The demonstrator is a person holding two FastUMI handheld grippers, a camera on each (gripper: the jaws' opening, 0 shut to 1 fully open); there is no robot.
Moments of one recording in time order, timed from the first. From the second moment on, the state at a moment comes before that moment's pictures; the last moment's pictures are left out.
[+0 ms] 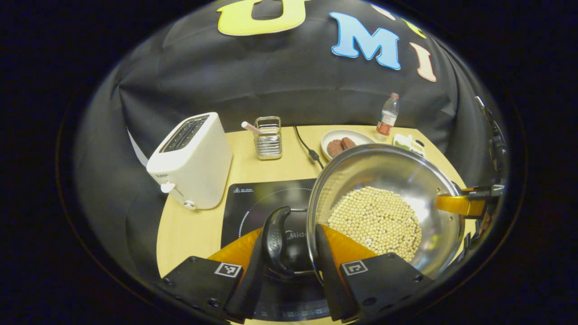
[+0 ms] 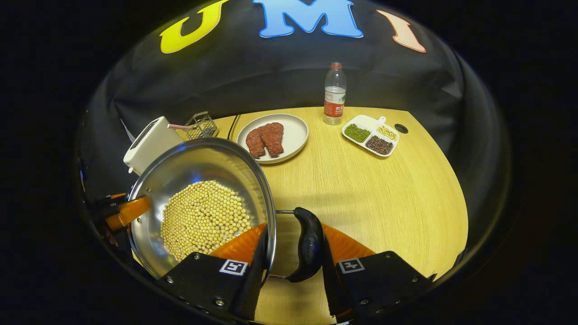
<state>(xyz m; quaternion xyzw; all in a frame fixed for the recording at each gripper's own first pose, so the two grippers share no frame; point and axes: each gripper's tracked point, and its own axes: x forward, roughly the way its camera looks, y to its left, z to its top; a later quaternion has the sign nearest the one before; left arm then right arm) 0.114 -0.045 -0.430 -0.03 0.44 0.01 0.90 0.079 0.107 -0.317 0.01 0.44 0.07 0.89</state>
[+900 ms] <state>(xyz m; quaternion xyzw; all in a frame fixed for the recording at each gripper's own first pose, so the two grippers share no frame) 0.129 -0.051 -0.442 -0.05 0.45 0.03 0.89 0.086 0.220 -0.348 0.01 0.46 0.08 0.88</state>
